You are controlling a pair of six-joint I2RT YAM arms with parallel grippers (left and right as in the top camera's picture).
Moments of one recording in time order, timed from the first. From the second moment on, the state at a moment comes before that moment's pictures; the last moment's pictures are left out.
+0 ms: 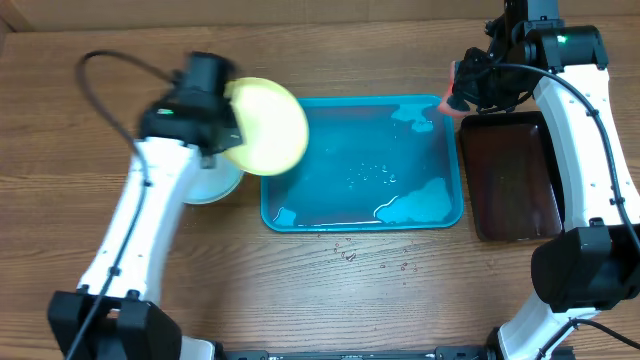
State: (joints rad) left arm -0.13 1.61 1.45 -0.97 -0.21 -0.44; right arm 0.05 1.89 1.93 -1.20 -0.26 0.41
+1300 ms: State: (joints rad) left arm 0.24 1.69 0.97 -0.52 0.06 -0.43; right arm 0.05 1.89 1.93 -1.22 -0.25 0.41
